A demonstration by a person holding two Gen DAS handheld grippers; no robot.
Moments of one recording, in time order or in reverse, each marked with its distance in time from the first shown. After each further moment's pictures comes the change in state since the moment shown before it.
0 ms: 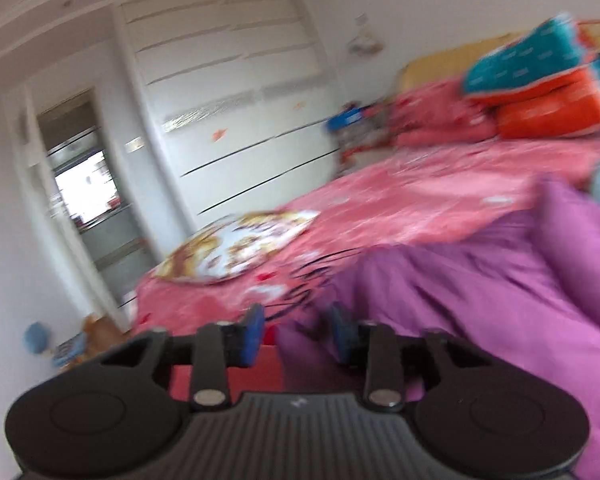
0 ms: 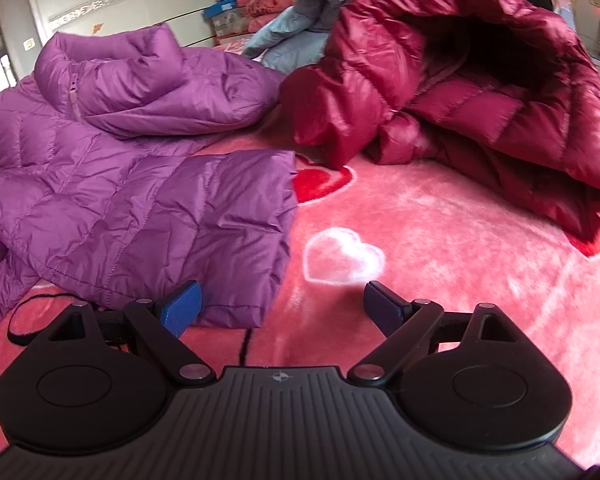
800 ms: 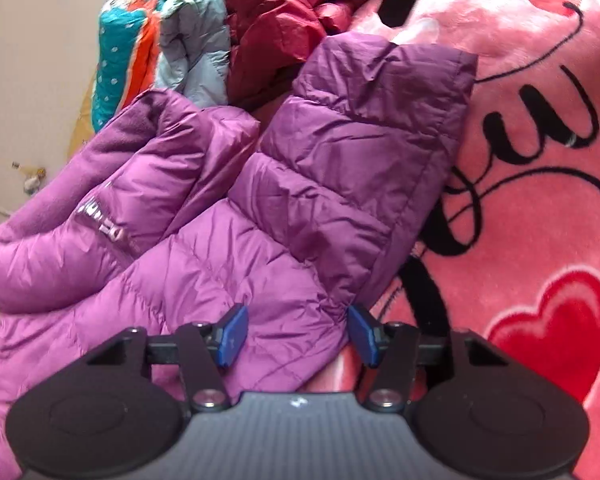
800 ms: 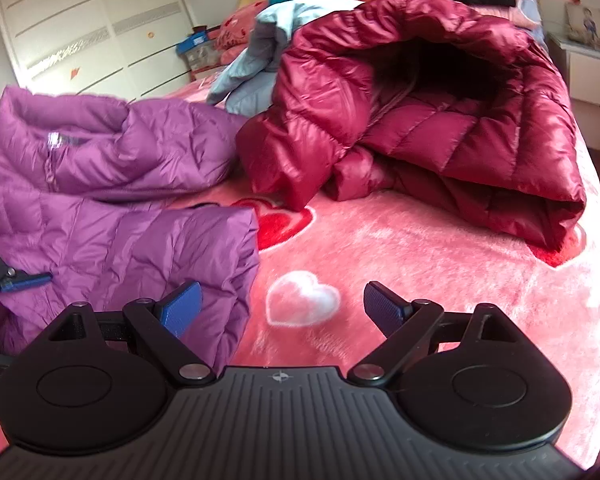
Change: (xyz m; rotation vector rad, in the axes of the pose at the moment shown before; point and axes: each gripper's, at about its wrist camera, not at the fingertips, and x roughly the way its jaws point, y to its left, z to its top) left arm -0.053 -0.236 -0.119 1.035 -0.047 -0.517; right arm -0.036 -0.030 0.015 0.127 -0.108 -0.063
